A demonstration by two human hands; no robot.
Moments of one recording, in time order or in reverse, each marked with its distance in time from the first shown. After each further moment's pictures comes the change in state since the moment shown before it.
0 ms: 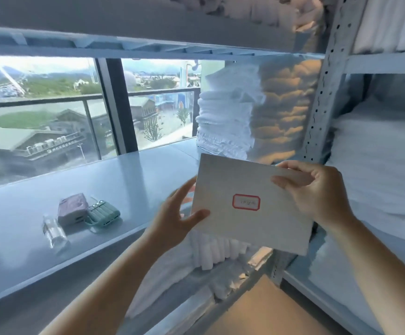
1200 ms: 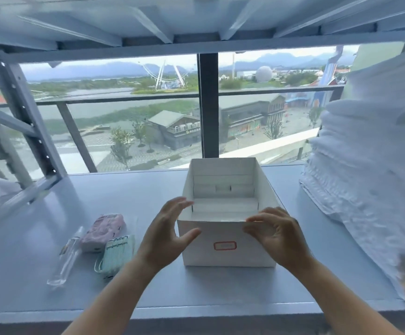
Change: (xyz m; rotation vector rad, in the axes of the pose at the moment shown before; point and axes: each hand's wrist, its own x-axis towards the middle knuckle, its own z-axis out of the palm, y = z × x) left_hand 0.184 -0.152 -0.034 0.528 0.495 -0.283; right_hand 0.235 0.120 0.342 0.417 -0.575 -0.536
